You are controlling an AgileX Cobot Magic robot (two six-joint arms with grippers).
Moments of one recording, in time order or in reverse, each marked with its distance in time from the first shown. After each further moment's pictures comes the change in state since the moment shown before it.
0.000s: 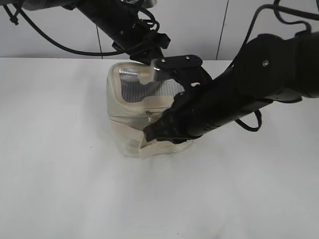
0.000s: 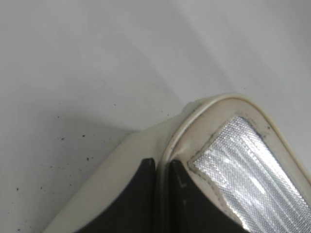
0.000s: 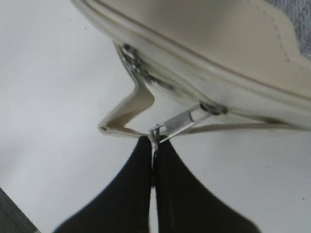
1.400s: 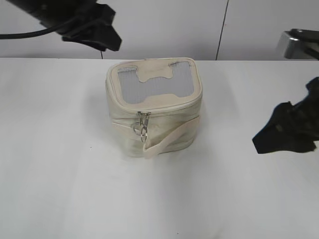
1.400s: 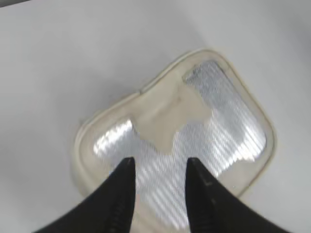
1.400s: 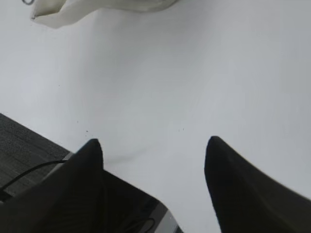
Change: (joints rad) left arm 0.056 -0.512 0.526 0.050 -0.166 -0.016; right arm -0.336 -0.457 0.122 -0.189 0.504 0.133
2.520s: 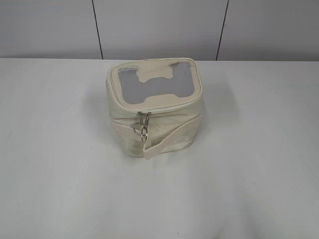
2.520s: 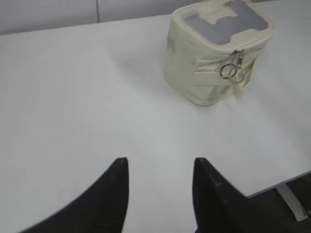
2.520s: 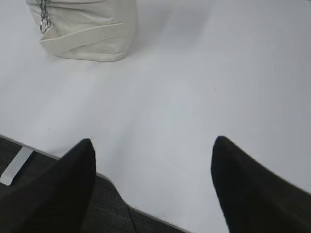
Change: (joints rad) left arm 0.008 -1.697 0.886 0.462 0.294 -0.388; right arm 0.000 -1.271 0.339 -0.291 0.245 0.171
